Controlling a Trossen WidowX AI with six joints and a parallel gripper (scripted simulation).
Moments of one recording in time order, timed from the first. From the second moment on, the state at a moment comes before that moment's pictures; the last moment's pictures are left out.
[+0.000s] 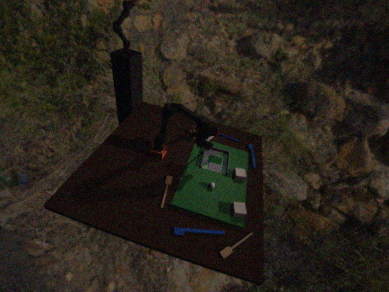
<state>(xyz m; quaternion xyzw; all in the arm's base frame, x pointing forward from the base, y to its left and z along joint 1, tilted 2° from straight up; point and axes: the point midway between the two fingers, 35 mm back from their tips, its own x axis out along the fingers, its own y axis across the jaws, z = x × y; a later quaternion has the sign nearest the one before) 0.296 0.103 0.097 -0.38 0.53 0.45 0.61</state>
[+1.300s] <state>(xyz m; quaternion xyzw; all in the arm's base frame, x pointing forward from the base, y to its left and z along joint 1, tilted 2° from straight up) 0.299 -0.125 0.114 -0.15 0.68 0.13 0.70</state>
